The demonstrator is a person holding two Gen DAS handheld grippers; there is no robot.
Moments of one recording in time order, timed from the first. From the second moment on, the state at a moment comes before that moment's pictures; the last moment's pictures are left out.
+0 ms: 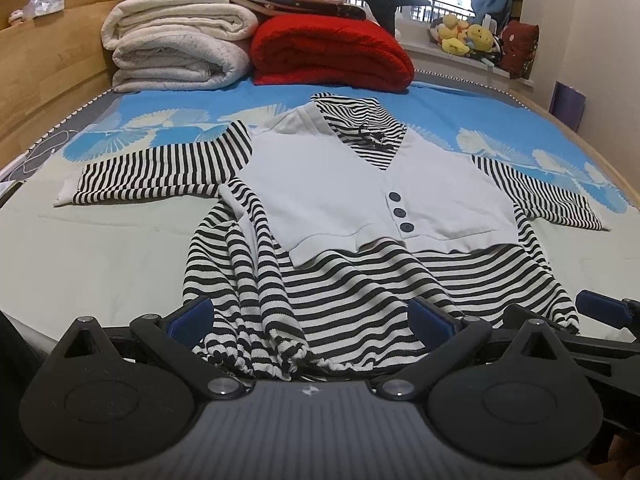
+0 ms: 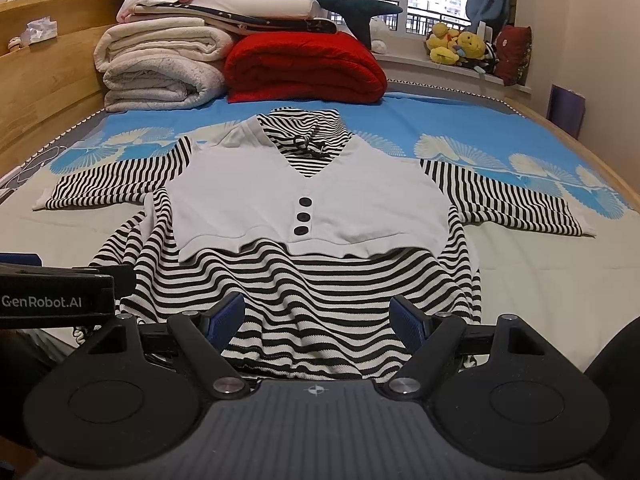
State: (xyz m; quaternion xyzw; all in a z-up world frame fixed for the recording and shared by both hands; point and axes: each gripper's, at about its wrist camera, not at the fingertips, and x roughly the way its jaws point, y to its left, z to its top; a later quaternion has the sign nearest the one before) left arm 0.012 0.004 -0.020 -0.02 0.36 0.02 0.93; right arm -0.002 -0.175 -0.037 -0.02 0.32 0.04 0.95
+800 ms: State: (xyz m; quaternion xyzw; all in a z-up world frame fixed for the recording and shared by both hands) left arm 0.014 0.008 -0.024 -0.04 0.37 0.01 0.93; right arm 0.001 -0.175 -0.037 -0.01 0.33 0.04 0.94
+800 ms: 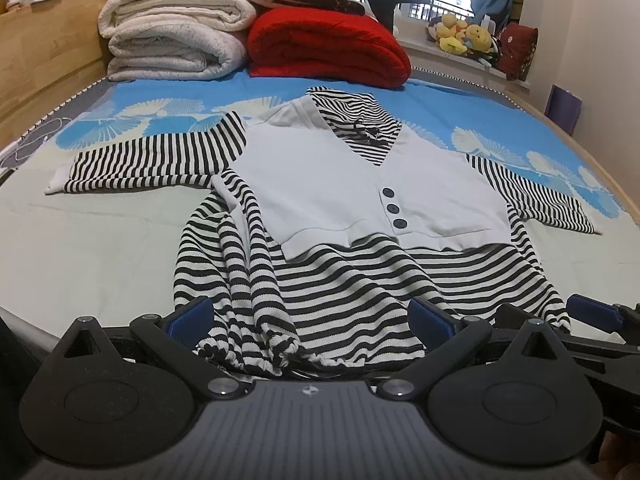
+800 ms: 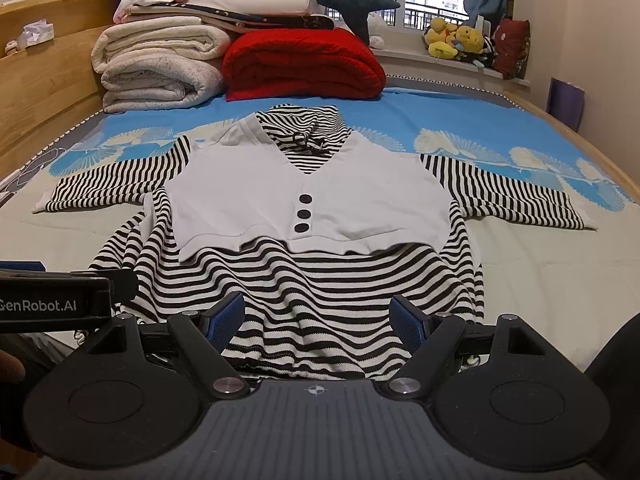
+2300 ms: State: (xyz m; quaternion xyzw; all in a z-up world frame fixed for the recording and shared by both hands) left arm 0.120 0.092 -0.113 -0.05 0.53 0.06 0.84; right arm 0.083 -0.291 -0.115 0.16 0.48 -0.08 0.86
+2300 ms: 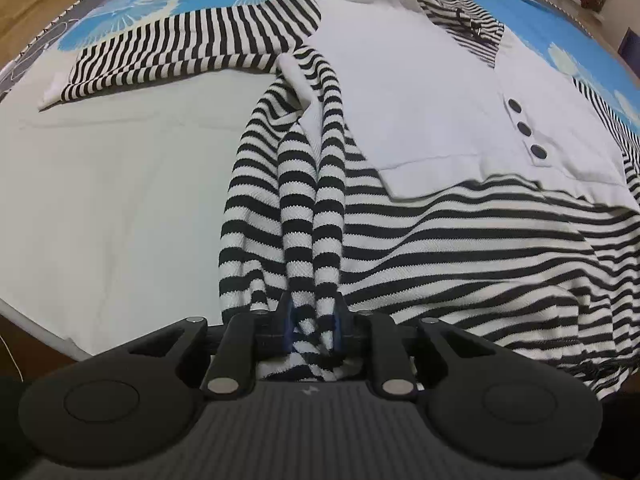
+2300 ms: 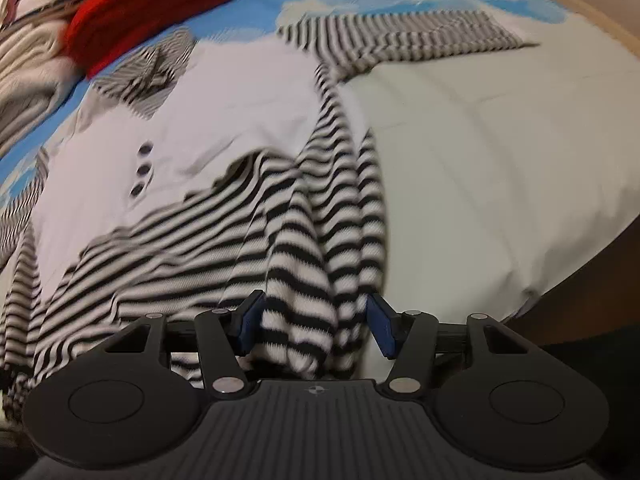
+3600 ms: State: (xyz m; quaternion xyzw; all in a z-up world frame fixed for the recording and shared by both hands) left arm 0.124 0.057 0.004 -0.02 0.29 0.00 0.96; right arm 0.087 -0.280 0.019 0.08 0.23 -0.05 0.97
